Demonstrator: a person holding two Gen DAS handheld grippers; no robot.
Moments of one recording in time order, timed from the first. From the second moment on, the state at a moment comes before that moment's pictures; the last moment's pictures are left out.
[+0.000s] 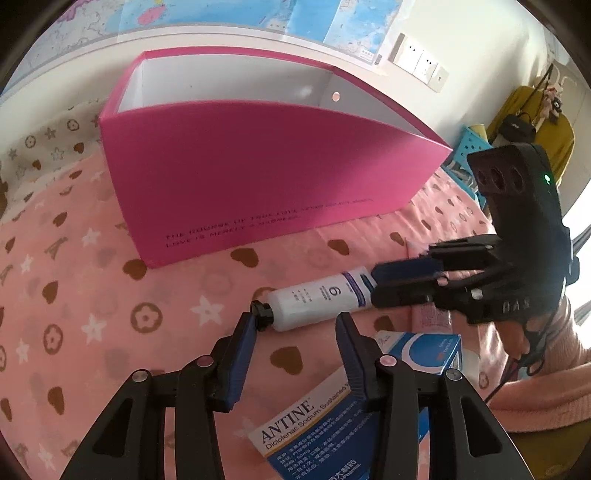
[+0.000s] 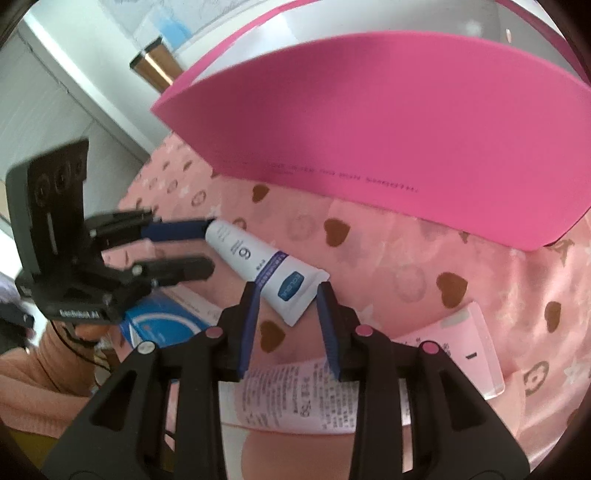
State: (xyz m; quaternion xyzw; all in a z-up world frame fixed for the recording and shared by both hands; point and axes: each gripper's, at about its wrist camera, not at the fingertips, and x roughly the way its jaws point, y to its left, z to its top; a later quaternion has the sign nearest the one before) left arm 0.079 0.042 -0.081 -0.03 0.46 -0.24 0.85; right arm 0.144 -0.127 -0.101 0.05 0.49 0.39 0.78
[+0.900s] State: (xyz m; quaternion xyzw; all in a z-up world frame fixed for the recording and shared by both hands) left arm 0.076 0.026 -0.077 -0.03 0.46 -0.24 0.86; right arm 0.147 -0.148 -0.093 0.13 0.46 0.39 0.79
